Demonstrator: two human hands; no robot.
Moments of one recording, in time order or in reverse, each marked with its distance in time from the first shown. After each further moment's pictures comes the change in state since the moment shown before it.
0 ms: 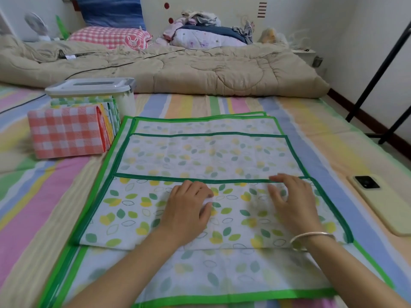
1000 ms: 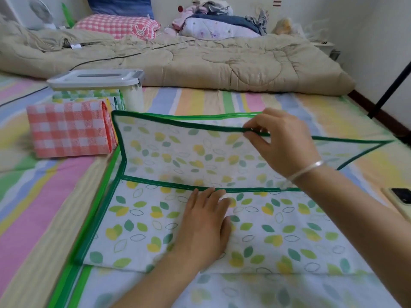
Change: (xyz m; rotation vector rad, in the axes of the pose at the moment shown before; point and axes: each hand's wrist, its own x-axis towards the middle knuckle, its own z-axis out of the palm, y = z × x) left_hand -0.003 -0.002 0.019 0.065 0.034 0.033; right_hand 0.093 -0.118 -0.010 -0.056 0.130 -0.655
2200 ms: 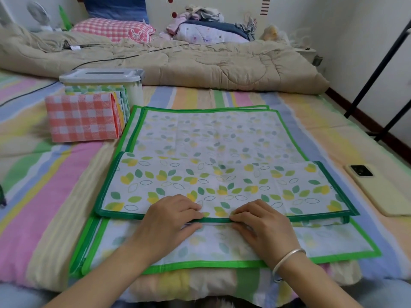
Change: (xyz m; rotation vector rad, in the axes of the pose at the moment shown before) left_hand -0.073 -0.016 -0.069 -0.124 0.045 0.267; right_hand -0.200 -0.047 0.010 0.028 -0.051 -0.101
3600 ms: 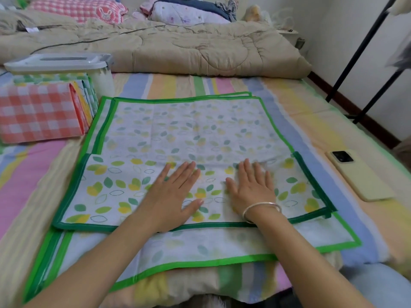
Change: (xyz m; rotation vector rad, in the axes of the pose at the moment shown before) left_hand 0.056 -0.028 0.054 0.248 -0.473 -0.144; right_hand 0.046 0.049 0.024 -0.255 -0.692 0.803
